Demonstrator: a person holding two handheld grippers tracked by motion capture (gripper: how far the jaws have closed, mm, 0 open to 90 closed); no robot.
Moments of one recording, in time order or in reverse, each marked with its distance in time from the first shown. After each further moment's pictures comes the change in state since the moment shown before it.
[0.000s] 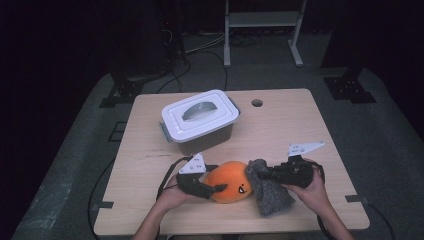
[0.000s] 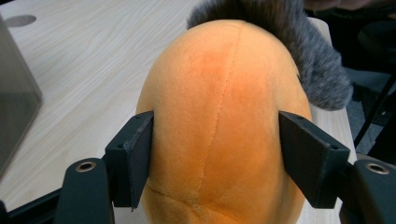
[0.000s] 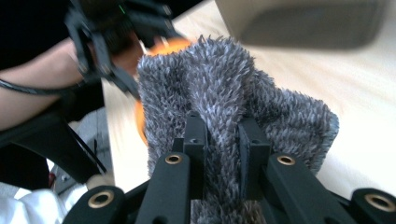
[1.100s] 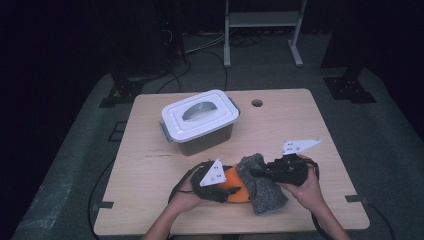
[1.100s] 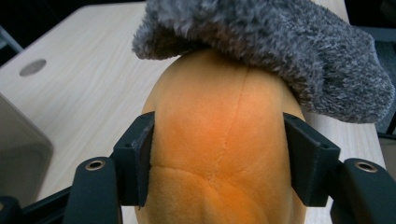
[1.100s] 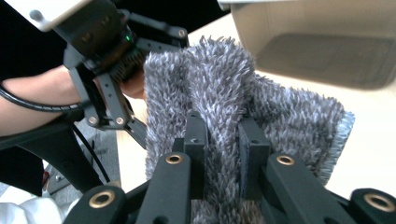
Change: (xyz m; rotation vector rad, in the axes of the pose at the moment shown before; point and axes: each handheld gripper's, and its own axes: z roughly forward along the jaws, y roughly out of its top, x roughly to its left) left arm -0.030 0.025 0.022 0.058 0.085 0.194; right arm 0.019 0.019 0.009 -0.025 0.015 -0.079
